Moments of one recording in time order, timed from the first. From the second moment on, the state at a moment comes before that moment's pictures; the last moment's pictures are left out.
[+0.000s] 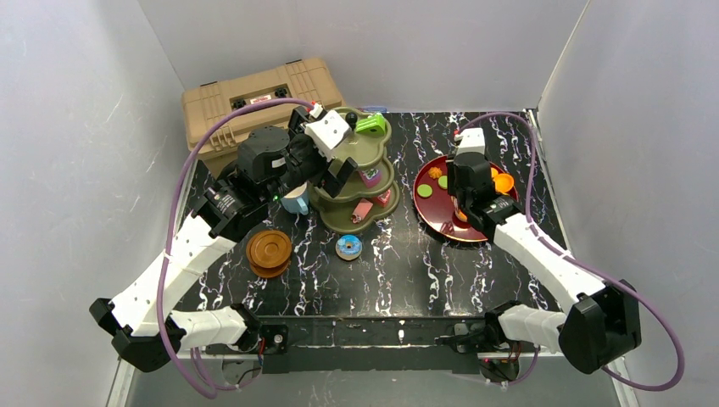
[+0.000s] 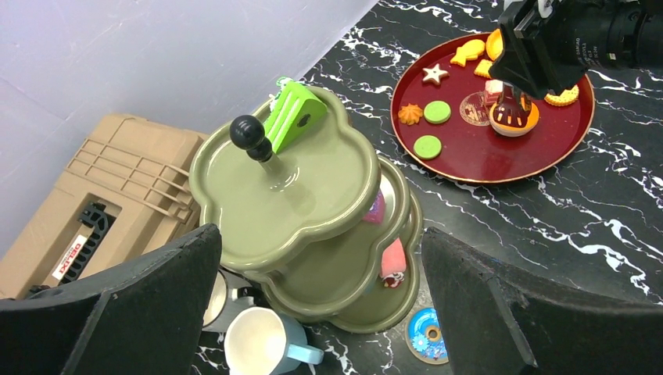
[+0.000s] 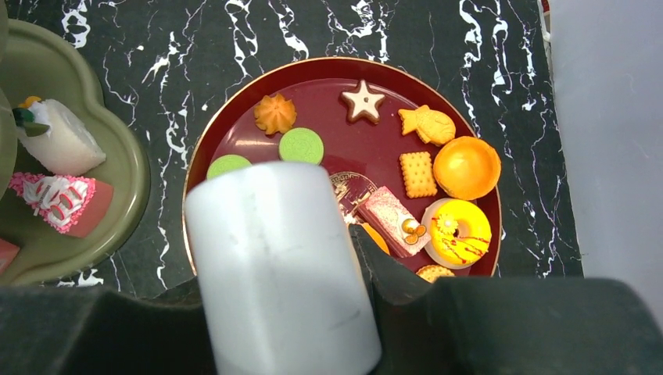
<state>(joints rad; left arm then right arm) -0.76 1.16 1.47 -0.53 -0.05 0.30 0.48 1.16 0.88 -0.22 0.48 0.08</state>
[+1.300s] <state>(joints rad) -0.75 1.16 1.47 -0.53 -0.04 0.29 0.17 1.38 1.00 -0.08 0.30 0.05</state>
